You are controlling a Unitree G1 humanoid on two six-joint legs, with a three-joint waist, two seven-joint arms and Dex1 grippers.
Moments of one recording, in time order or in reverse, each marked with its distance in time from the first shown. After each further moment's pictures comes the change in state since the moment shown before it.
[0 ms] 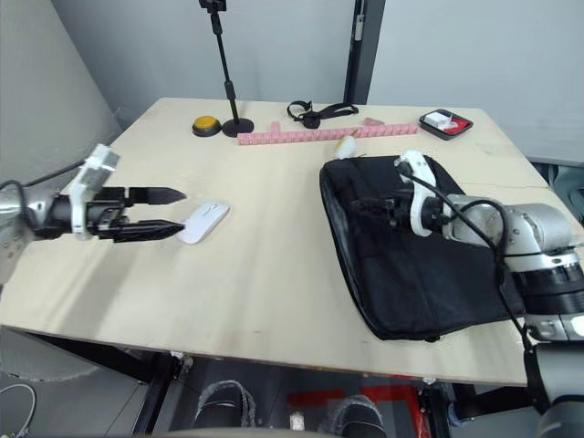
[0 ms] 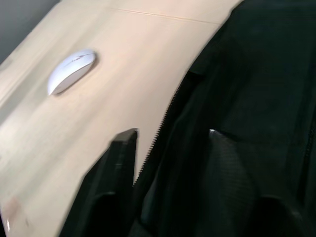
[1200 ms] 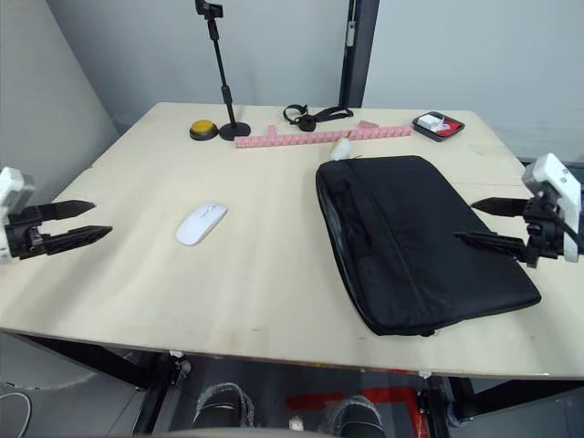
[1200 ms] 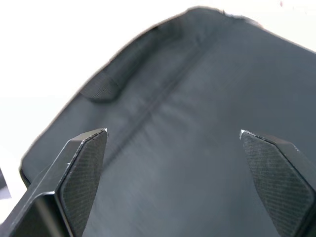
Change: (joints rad) left arm 0.208 0.086 0.141 0.272 0.168 -0.224 0.127; right arm 0.503 -0.276 -0.515 -0.037 -0.370 -0.397 0.717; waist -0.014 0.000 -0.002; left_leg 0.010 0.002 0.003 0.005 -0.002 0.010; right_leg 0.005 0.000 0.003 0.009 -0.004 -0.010
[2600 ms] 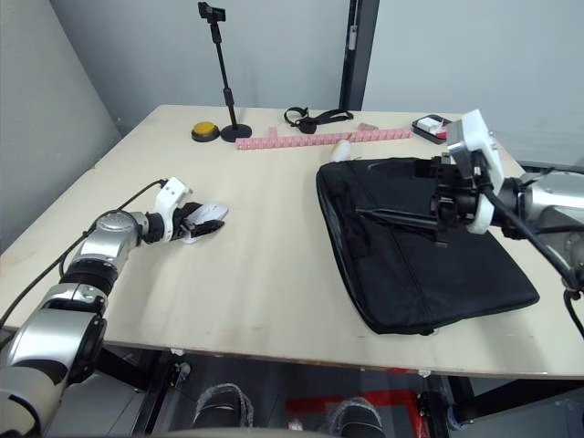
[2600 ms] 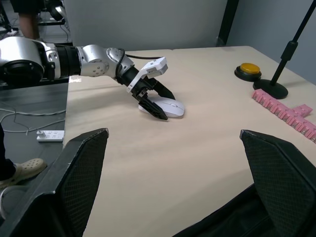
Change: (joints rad) left arm -0.539 -0.503 -0.400 0.610 0.379 -0.318 0.294; right arm -0.307 0.147 0.167 -0.380 0.322 0.138 -0.264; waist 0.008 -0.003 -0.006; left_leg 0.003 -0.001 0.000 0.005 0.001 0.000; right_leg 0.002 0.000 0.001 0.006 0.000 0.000
